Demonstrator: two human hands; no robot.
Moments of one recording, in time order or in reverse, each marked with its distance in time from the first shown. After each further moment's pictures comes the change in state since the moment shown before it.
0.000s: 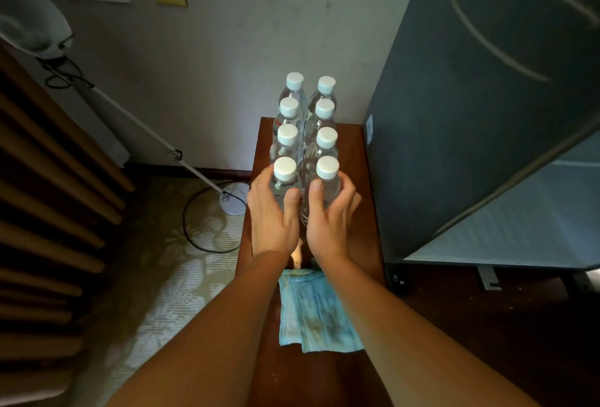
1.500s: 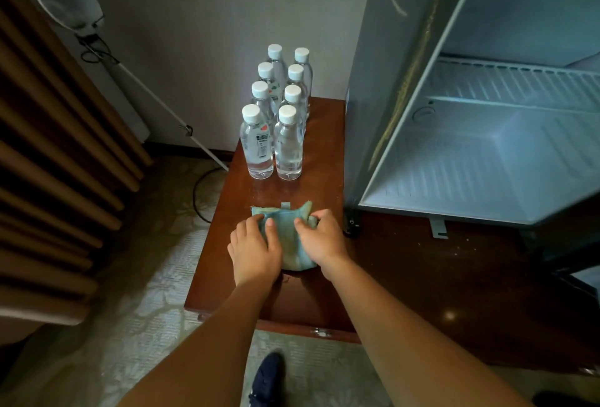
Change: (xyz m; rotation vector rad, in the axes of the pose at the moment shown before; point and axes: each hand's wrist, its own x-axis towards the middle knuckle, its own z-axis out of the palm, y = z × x) left_hand -0.168 0.037 -0.009 0.444 -0.058 -0.418; right_hand -0.067 0.065 -0.107 -0.192 -0.411 0.284
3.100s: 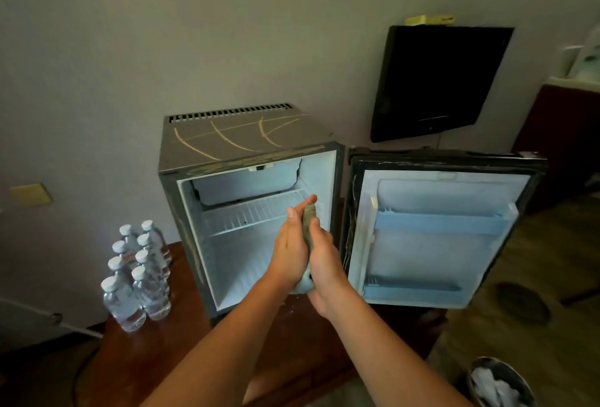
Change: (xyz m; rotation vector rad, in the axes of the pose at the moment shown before) left_hand -0.207 0.394 -0.077 -0.823 -0.760 0.617; right_hand -0.237 -0.097 -0.334 0.898 0.354 -0.258
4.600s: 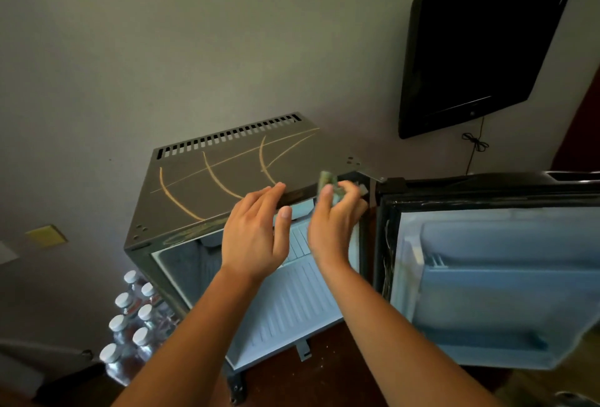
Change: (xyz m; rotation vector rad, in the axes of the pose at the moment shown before) left_hand 0.141 0.024 -0.064 1.118 0.170 0.626; right_hand 0.198 -0.039 0.047 -0.240 0.451 -0.569
